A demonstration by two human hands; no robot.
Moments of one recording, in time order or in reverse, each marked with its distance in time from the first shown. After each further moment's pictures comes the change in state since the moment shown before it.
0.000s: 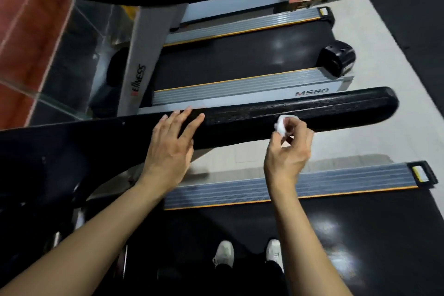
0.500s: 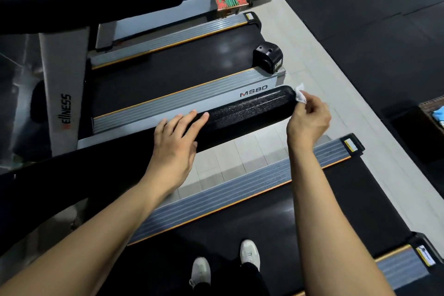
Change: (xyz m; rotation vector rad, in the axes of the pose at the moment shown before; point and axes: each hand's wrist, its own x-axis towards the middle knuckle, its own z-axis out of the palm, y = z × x) left_hand 0.086 0.127 0.057 -0.241 -0.075 0.197; right_hand 0.182 0.066 -0.111 -0.045 0.314 0.254
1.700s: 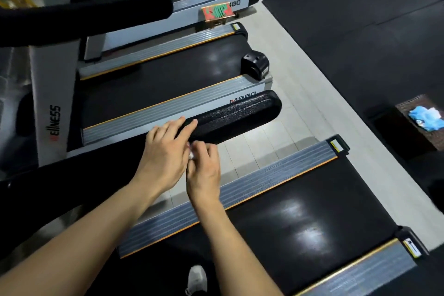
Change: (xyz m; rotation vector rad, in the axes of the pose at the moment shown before) left_hand 0.001 0.007 -0.023 0.084 -0.078 0.049; right_hand -0.212 0.006 0.032 -0.147 -0.532 -0.380
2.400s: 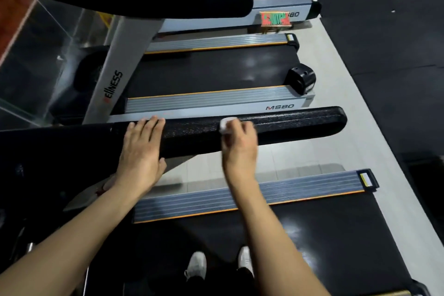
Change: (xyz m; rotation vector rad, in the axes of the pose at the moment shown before) left_hand -0.139 -0.115 -0.056 0.118 0.013 -0.390; right_hand 0.008 -0.069 0.026 -0.216 -0.105 -0.215
